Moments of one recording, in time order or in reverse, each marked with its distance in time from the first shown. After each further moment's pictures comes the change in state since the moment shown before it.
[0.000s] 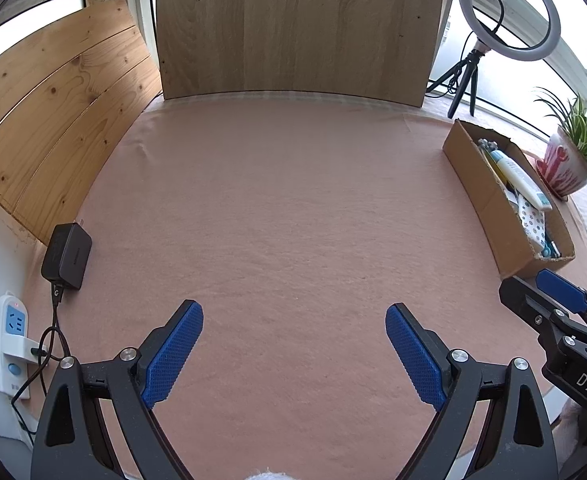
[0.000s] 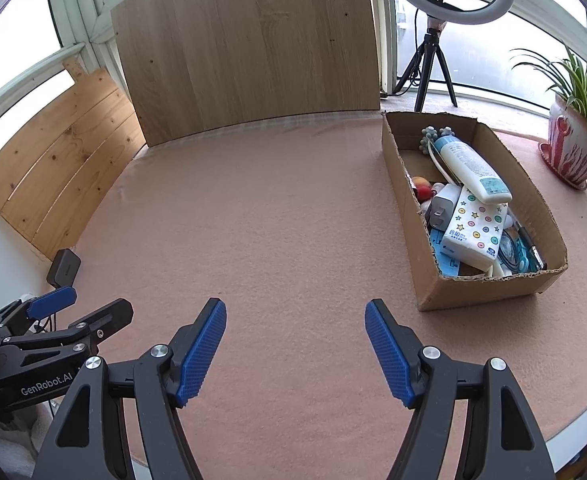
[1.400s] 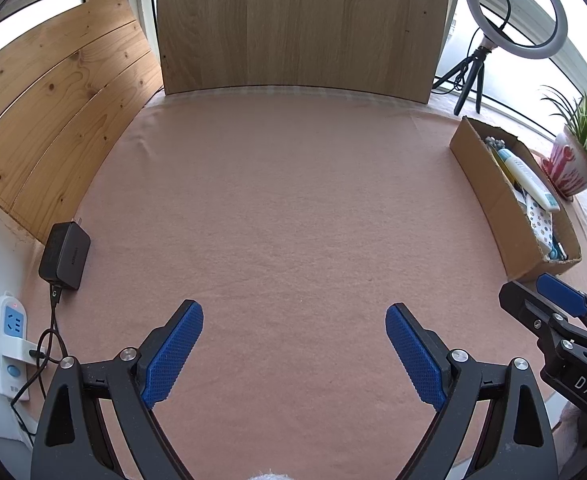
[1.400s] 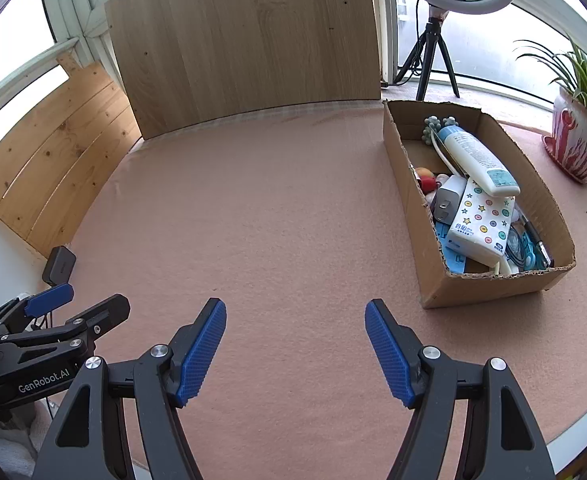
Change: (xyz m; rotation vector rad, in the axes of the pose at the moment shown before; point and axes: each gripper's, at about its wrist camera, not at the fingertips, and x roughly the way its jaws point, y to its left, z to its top) left arm 0.011 0.009 0.001 0.006 0.012 0.002; right arm 0.012 -0.003 -0.001 0.003 0.030 0.000
